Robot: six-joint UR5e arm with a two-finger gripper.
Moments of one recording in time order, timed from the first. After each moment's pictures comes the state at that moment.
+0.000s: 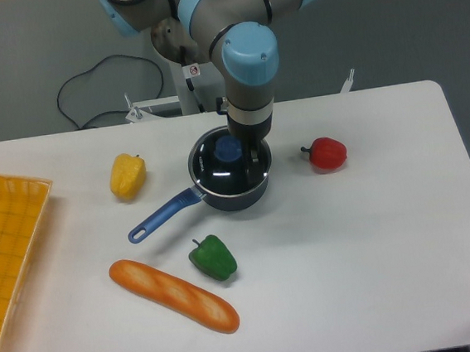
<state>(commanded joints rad) 2.53 -1.62 -1.95 -1.16 1.53 1.99</state>
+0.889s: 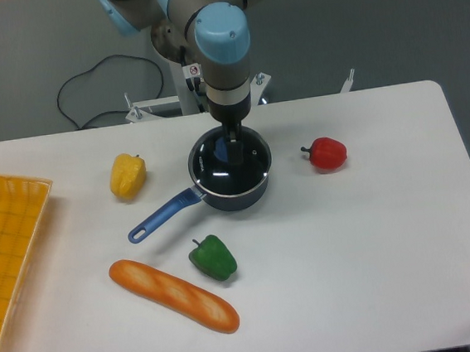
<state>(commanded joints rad) 2.51 -1.55 -2.08 -1.04 1.55 2.03</state>
